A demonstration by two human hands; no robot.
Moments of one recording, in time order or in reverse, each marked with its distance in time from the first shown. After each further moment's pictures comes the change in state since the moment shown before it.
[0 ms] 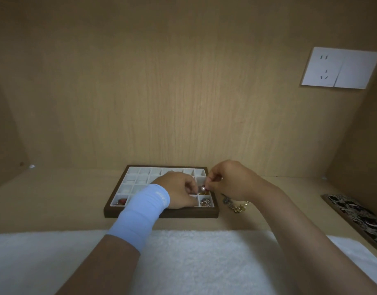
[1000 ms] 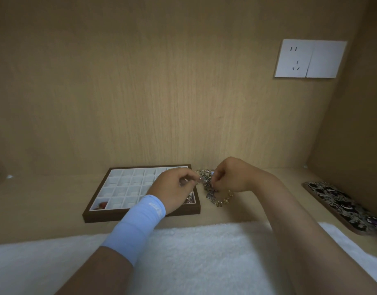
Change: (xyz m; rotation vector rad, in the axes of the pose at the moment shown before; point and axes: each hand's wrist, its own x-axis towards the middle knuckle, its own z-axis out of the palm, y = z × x) left_hand 0.008 0.025 0.038 -0.331 0.313 0.205; right_hand -0.006 0.054 -0.017 0.059 -0.094 0.179
